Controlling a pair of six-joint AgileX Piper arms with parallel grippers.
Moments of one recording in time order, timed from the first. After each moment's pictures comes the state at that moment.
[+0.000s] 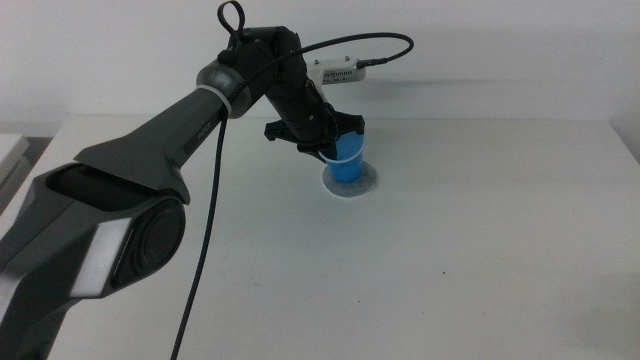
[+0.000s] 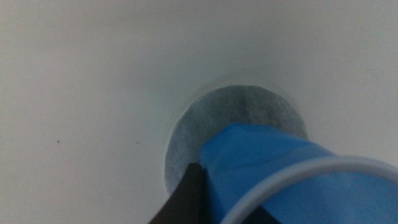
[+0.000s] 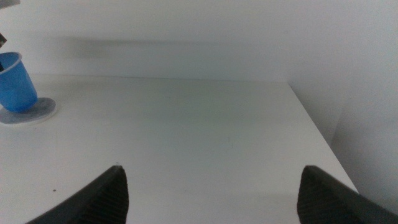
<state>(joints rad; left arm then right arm) -0.41 2.56 -2.44 -0.26 1.14 -0.13 -0.02 0.00 0.00 -0.03 0.25 -0.02</state>
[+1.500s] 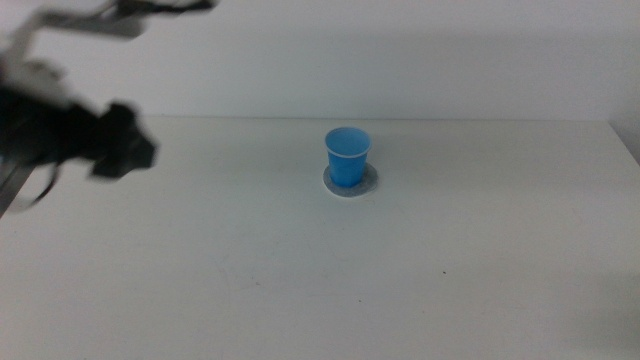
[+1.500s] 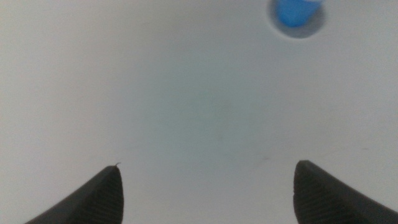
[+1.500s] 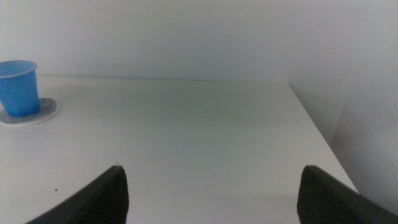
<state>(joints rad) -0.20 1.15 -1.12 -0.14 0.94 0.13 -0.02 0.00 0.00 -0.03 0.25 -0.02</state>
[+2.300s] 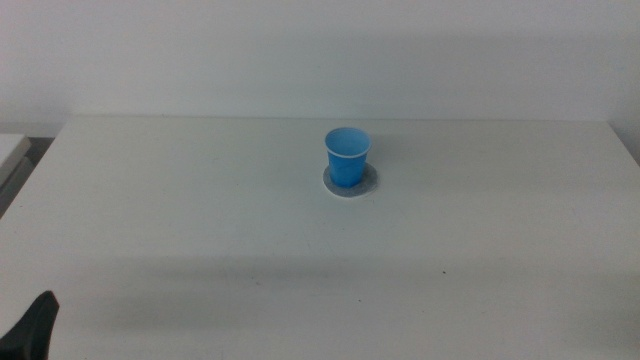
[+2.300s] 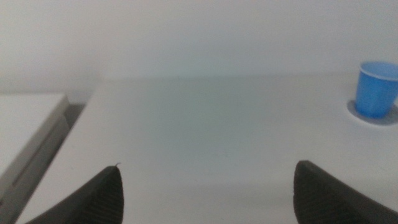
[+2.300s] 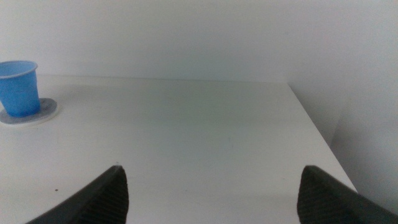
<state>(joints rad) -0.04 0.14 -0.04 -0.17 0.17 0.13 -0.02 0.00 0.00 -0.03 0.25 -0.02</state>
